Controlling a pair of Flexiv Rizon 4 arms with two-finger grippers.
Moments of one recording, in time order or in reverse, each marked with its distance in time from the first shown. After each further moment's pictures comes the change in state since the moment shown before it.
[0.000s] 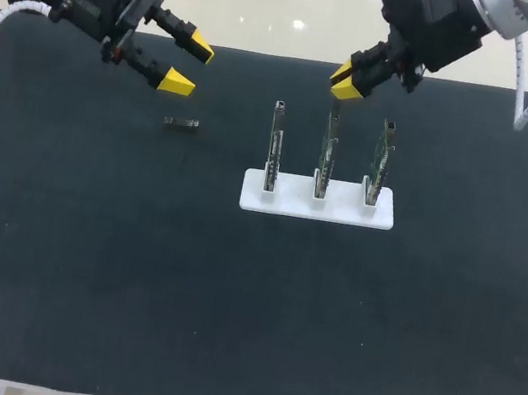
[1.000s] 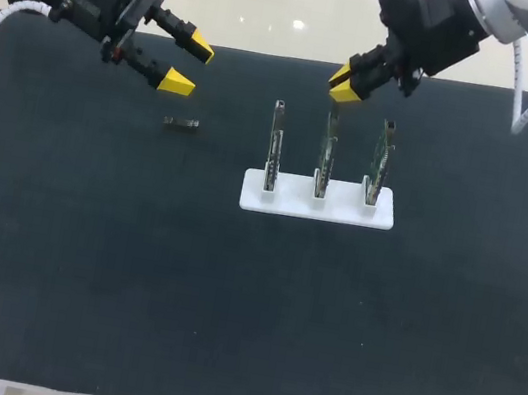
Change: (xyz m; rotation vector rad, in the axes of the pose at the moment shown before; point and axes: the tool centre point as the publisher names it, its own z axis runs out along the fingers) left arm 0.000 0.000 0.000 0.000 0.000 0.000; right arm 0.004 -0.001 0.005 0.010 -0.001 -0.004
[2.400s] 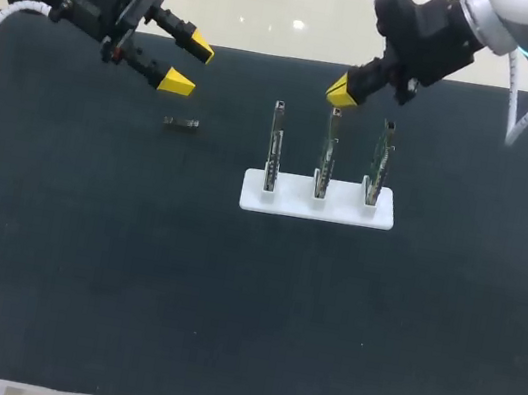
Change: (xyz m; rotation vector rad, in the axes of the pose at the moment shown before) left arm 0.000 0.000 0.000 0.000 0.000 0.000; right arm 0.008 0.001 0.011 0.009 -0.002 0.040
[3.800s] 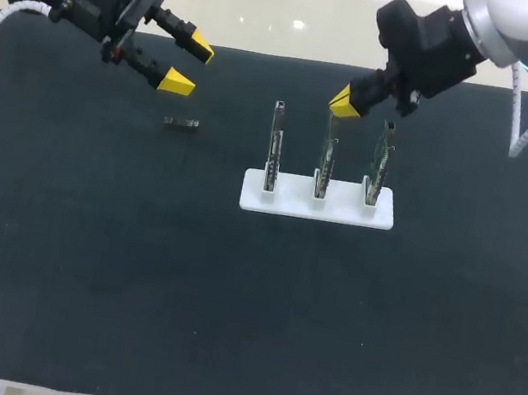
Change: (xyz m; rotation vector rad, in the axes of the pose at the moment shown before) left arm 0.000 0.000 0.000 0.000 0.000 0.000; right arm 0.012 0.007 0.002 0.001 0.006 0.008
